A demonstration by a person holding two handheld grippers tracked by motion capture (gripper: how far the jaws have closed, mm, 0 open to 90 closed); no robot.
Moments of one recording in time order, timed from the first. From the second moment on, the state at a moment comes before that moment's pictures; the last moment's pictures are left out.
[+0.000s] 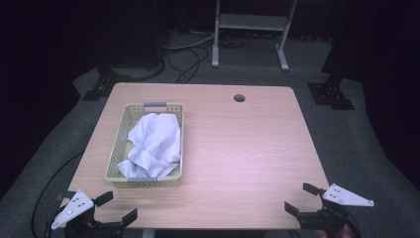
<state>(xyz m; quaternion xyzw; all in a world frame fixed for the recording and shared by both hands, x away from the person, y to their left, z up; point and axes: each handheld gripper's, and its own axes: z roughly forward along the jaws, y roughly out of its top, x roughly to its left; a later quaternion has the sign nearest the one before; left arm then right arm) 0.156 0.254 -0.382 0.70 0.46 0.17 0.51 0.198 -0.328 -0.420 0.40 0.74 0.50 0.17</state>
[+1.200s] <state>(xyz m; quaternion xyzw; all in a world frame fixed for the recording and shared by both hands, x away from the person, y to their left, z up) 0.178 0.249 -0.368 0.71 0.45 0.17 0.51 0.197 -0.327 -0.422 0.40 0.74 0.51 0.17</state>
